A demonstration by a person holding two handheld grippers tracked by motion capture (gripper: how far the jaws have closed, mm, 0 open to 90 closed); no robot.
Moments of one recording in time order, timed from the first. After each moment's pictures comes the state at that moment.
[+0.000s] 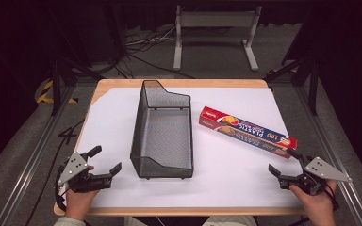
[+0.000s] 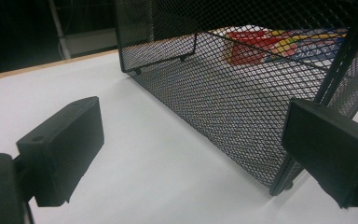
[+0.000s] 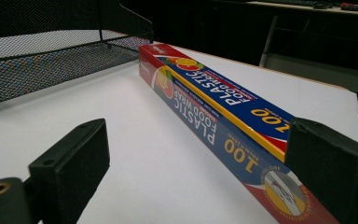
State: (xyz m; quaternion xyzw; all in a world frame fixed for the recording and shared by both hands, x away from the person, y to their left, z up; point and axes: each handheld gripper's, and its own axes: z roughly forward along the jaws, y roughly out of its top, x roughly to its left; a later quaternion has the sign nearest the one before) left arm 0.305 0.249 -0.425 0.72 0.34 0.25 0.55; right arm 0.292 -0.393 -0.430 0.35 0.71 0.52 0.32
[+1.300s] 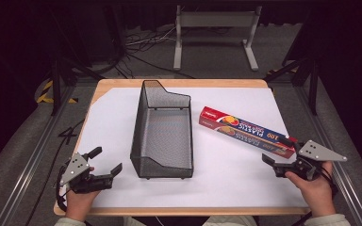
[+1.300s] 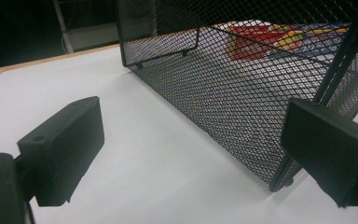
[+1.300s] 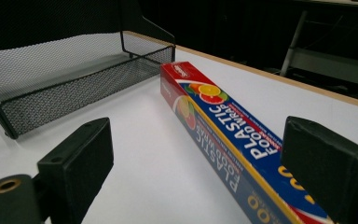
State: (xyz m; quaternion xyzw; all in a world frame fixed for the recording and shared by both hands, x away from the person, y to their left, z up) left arm 0.303 0.247 -0.425 0.72 0.35 0.25 0.54; right arm 0.317 -0.370 -0.383 0.33 0.74 0.52 0.28
